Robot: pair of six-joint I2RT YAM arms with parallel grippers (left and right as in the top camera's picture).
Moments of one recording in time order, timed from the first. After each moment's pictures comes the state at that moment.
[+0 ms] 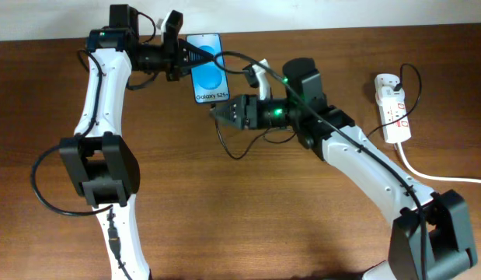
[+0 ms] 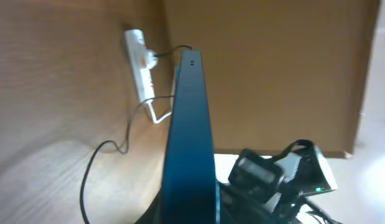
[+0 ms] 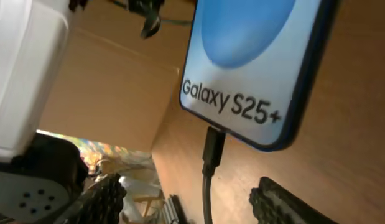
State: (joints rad) left arm 0.00 2.35 2.28 -1.15 1.41 -0.16; right arm 0.41 1.69 1.23 -0.02 -0.93 0.70
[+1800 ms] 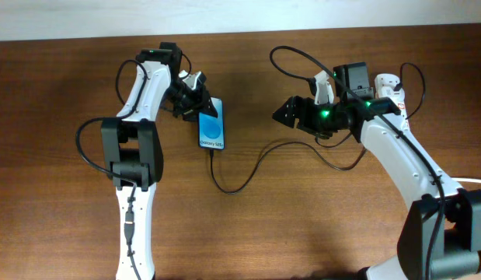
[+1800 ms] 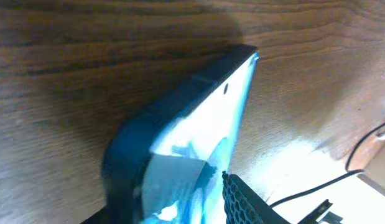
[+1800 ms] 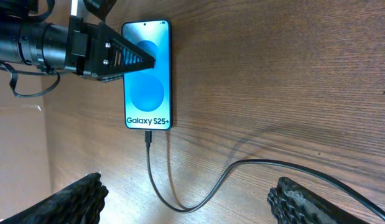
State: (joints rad) left arm -0.12 2.61 2.30 -1.32 0.58 -0.12; right arm 0.13 1.70 1.24 -0.59 -0.62 0.41
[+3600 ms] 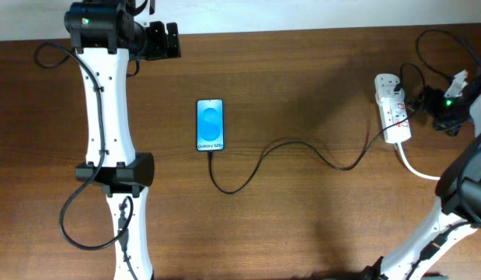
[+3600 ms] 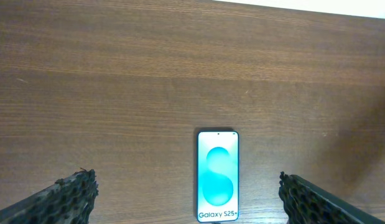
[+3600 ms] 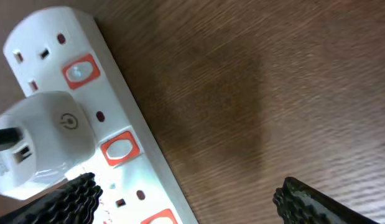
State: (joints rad) left arm -0.08 2.49 3.13 -1.68 0.12 -0.14; right arm -0.58 2.21 1.73 -0.78 -0.32 0.05
